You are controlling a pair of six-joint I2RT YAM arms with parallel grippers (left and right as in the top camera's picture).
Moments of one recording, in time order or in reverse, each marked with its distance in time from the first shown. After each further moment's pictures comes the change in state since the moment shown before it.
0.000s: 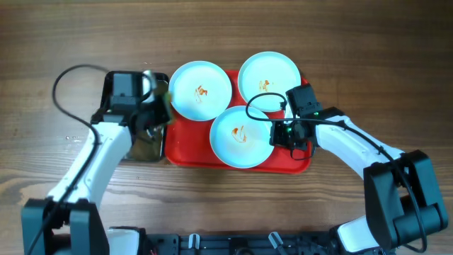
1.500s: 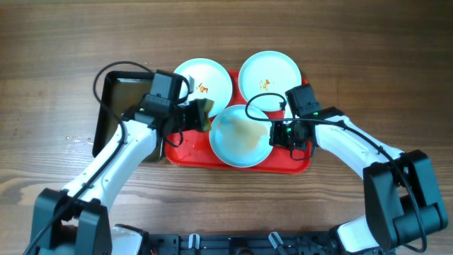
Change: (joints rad) left arm -0.203 0.030 0.037 -0.048 0.083 -0.133; right arm 0.004 0.002 0.001 -0.003 0.001 0.000
